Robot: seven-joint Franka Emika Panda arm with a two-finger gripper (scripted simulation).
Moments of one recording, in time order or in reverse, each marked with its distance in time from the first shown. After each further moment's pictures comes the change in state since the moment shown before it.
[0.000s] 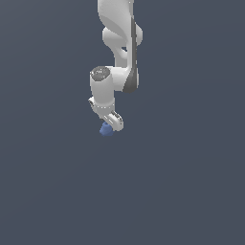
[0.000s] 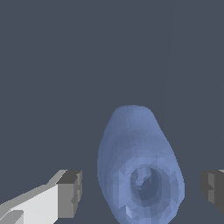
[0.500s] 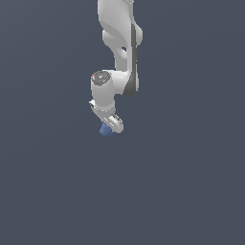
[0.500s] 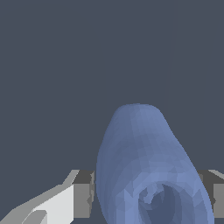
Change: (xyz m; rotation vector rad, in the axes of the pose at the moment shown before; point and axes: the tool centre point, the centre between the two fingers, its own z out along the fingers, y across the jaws) arm 0.000 -0.001 0.016 0.002 0.001 0.001
